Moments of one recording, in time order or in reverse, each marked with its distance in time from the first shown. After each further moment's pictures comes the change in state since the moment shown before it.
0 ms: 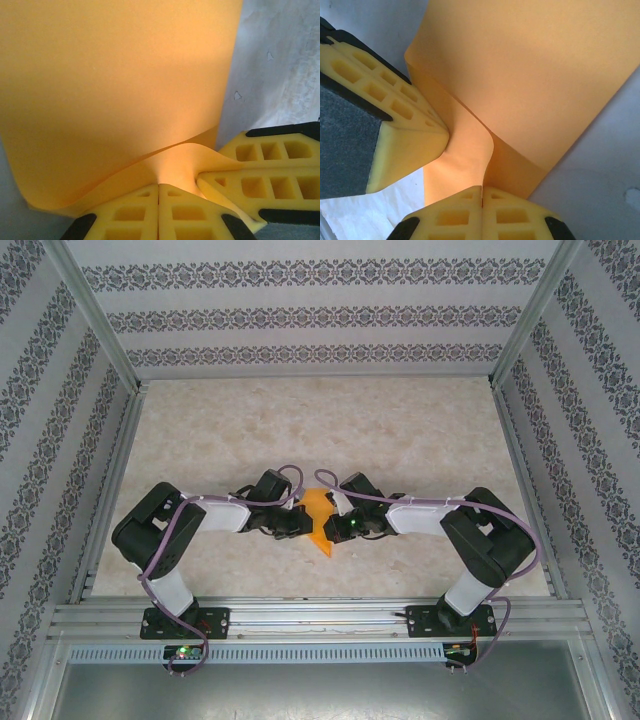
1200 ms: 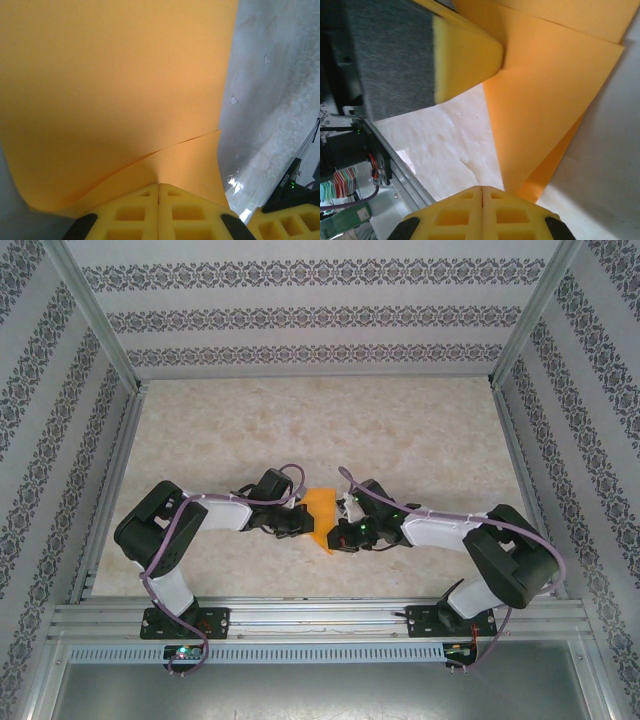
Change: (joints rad) left arm -0.002 0.014 0.016 -0.003 0.000 0.000; right arm -0.011 -0.140 -0.125 0.040 -0.211 0.325
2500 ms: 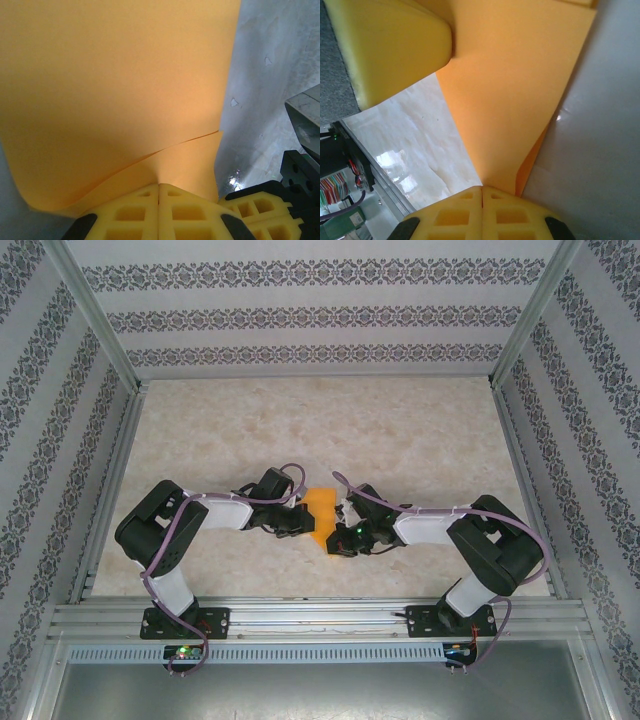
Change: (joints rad) left arm 0.000 0.006 0.013 -0.016 0.000 0.000; right arm 0.021 0.080 0.006 0.003 0.021 0.021
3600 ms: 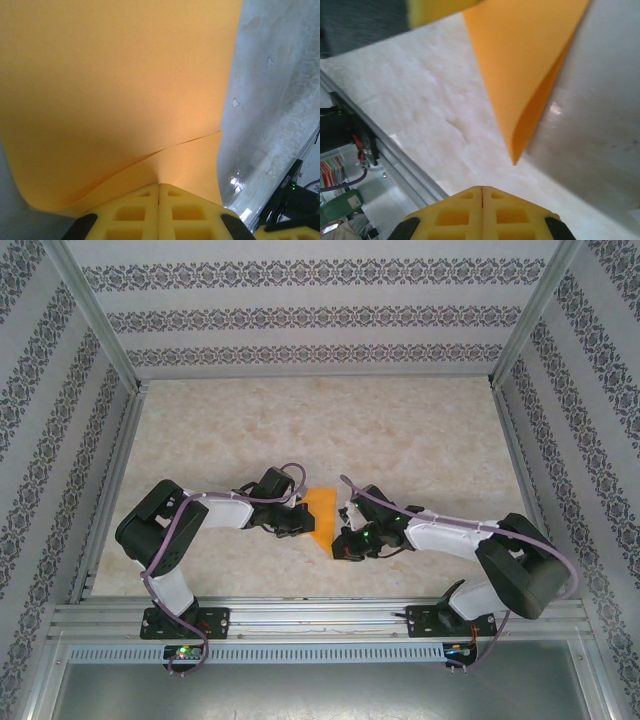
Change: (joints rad) left arm 0.000 0.002 0.012 -0.024 -0.003 0.000; right arm 0.018 -0.175 -0.008 -0.175 -0.001 -0.034
